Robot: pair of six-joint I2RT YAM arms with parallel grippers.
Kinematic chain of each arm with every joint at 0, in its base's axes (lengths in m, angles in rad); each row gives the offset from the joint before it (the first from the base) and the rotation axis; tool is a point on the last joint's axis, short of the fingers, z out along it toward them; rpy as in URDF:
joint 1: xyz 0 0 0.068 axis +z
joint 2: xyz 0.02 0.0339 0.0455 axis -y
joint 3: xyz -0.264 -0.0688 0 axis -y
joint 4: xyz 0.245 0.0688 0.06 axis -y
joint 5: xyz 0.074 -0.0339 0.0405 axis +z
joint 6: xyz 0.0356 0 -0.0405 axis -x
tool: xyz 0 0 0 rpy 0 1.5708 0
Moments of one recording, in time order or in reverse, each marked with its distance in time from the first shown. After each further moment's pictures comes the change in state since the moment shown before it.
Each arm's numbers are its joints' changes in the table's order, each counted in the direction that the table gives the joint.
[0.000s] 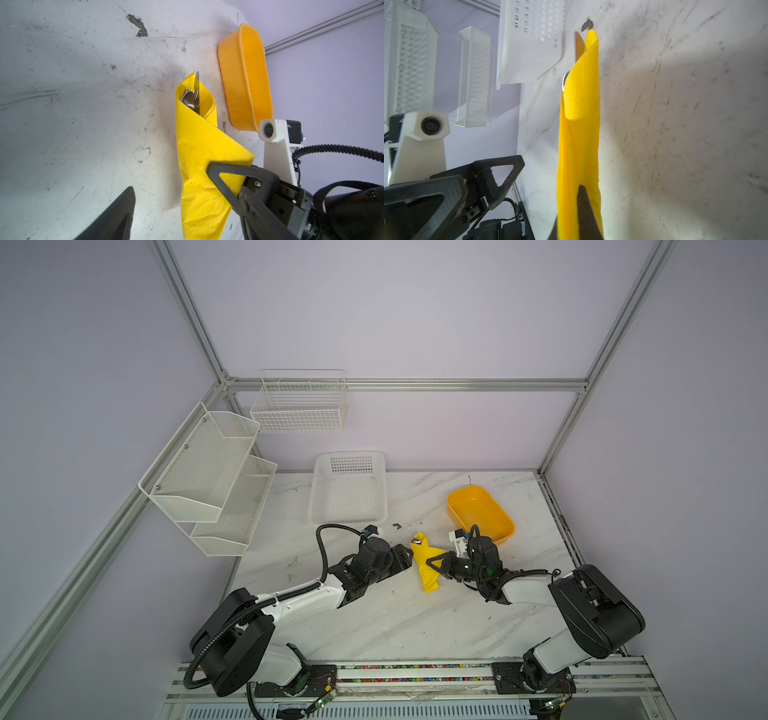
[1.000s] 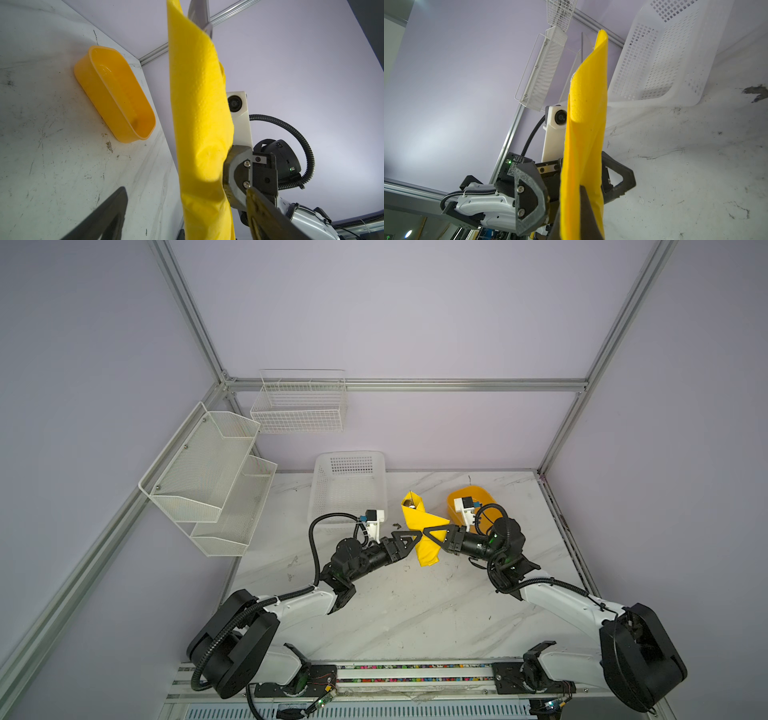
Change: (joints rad) left arm 0.107 -0.025 -0.126 0.747 -0.424 0.068; right arm 0.000 0.262 0.151 0.068 0.183 -0.150
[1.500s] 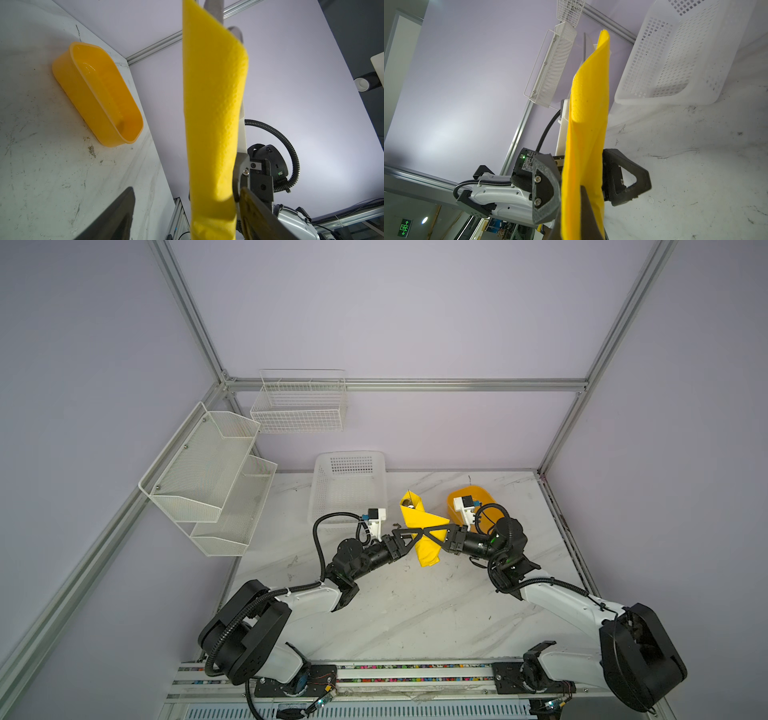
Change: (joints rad) left arm 0.000 -0.066 0.008 0.137 -0.021 0.072; right arm 0.000 0.000 0.000 0.046 0.043 -0.037
